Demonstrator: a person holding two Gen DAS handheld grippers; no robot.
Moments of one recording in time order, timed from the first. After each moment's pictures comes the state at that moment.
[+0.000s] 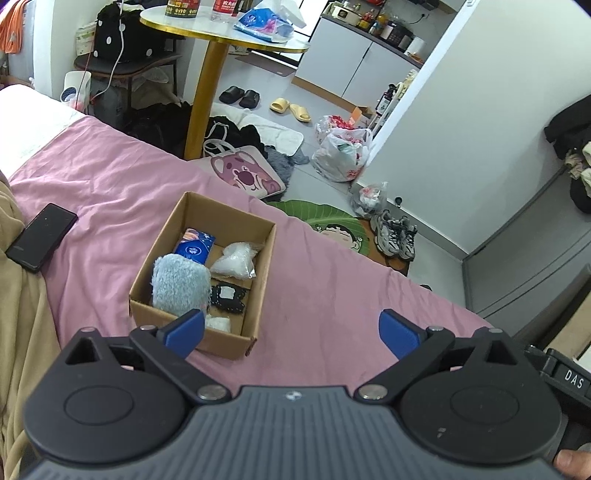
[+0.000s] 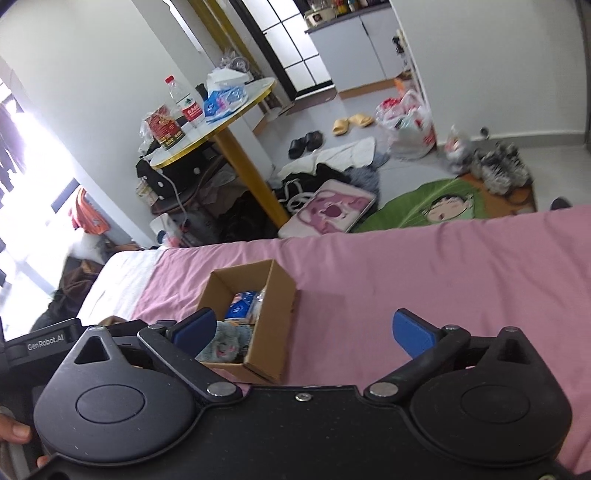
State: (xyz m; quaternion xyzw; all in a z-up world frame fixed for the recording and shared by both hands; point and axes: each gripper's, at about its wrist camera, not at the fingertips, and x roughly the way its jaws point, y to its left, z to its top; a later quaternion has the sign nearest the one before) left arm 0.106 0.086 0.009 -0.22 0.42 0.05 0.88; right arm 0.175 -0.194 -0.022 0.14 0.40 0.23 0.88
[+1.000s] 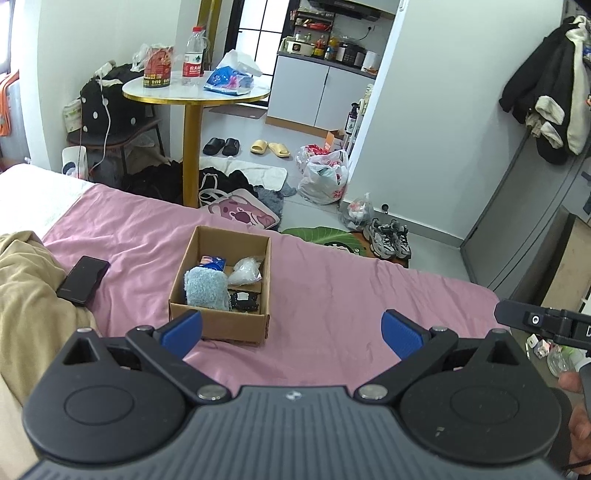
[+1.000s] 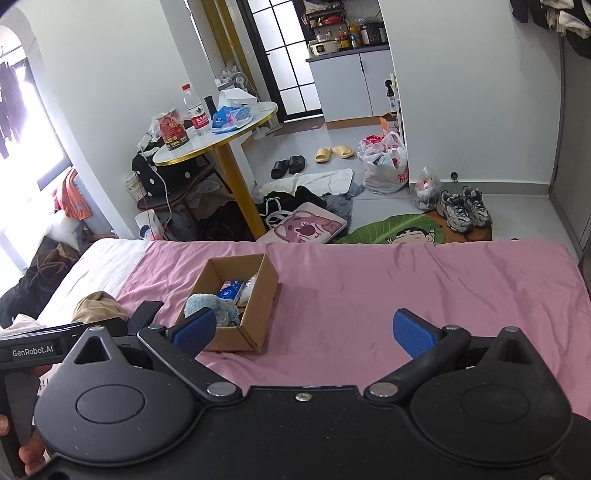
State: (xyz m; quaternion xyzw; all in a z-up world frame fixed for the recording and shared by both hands) left arm -0.001 0.050 0.061 -0.12 0.36 0.03 0.92; right arm 0.071 -0.211 0.031 0.07 0.36 0.20 0.91
